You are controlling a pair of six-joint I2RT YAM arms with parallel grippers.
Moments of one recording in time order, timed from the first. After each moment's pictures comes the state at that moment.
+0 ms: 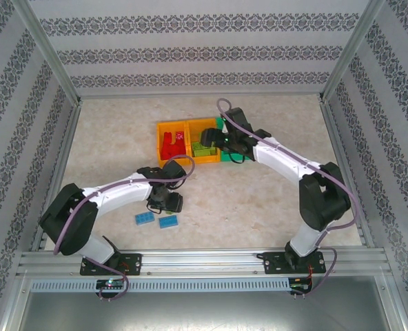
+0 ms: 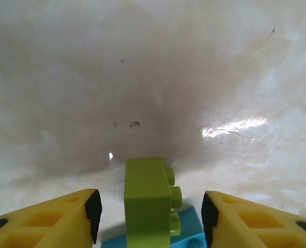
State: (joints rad) left arm -0.69 1.52 0.88 -0.77 0.03 -0.56; right arm 0.49 1.68 1.22 -0.36 -0.13 0.63
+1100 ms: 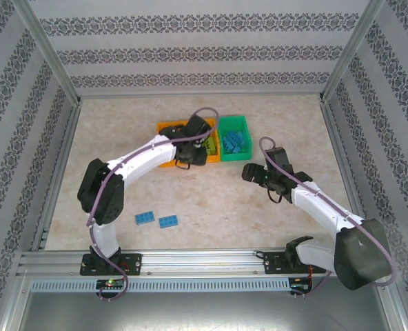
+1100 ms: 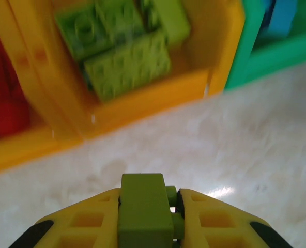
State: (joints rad) left arm -0.63 1.90 1.60 -0.82 -0.02 -0.48; right arm 0.34 1.18 0.64 -0.38 -0.04 0.60
